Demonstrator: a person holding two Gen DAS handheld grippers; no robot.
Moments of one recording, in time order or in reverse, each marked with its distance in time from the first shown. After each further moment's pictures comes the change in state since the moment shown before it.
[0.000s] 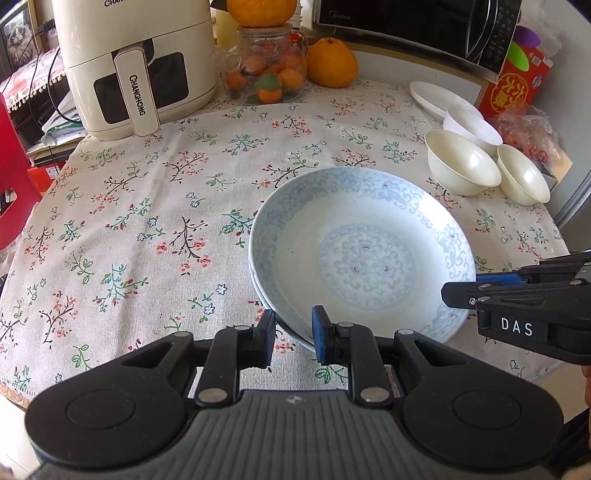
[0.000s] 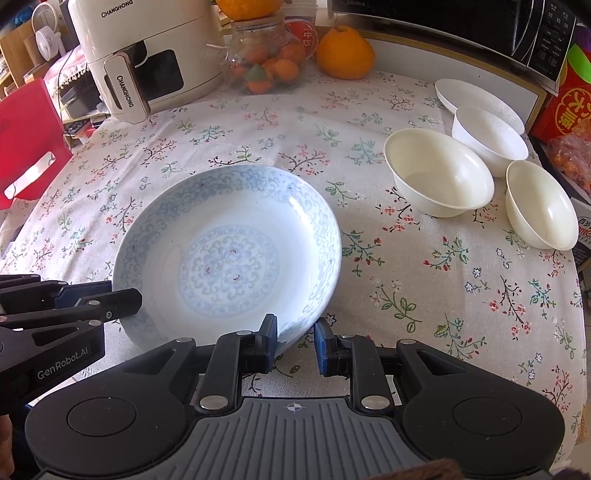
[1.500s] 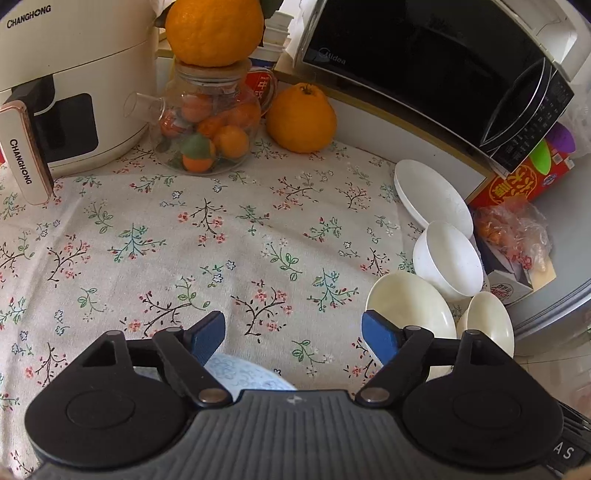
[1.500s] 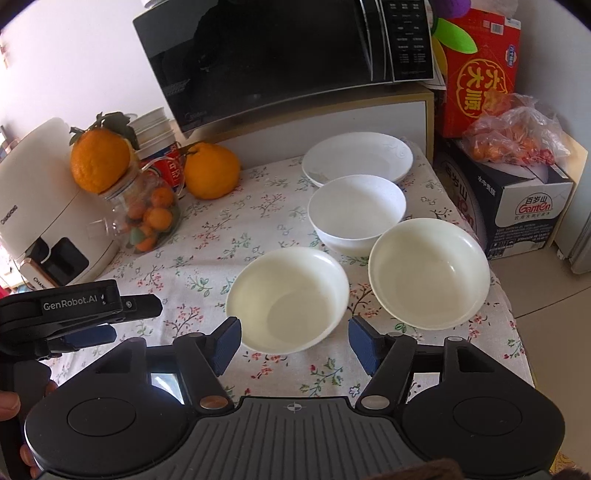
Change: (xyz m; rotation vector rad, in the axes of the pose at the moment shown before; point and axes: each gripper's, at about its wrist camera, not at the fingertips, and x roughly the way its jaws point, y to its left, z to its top) left arm 0.063 -0.052 0.137 -0.235 -0.016 -0.139; right arm -0.019 -0.160 0.056 0.410 -0.232 0.003
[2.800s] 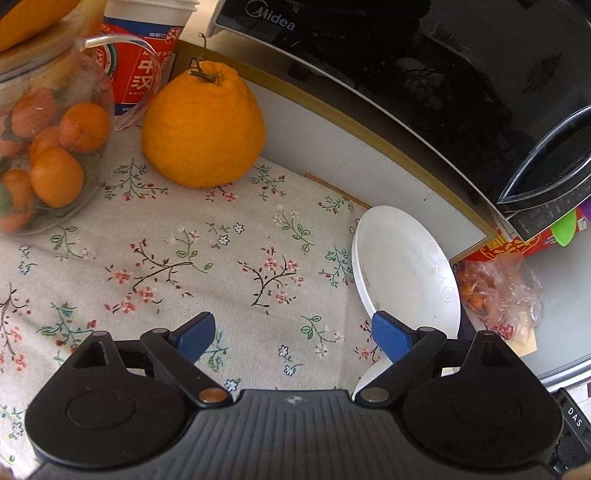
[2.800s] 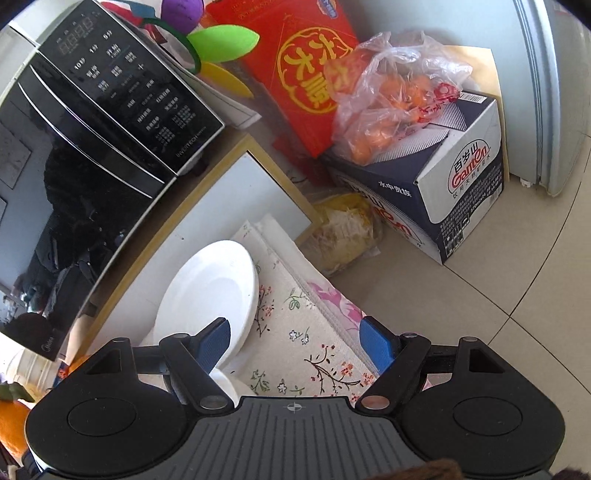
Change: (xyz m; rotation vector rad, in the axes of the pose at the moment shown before) left arm 0.141 -0.064 0.092 -0.128 0.025 -0.133; right arm 0.105 -0.183 0.104 0.549 -0.121 -0.053
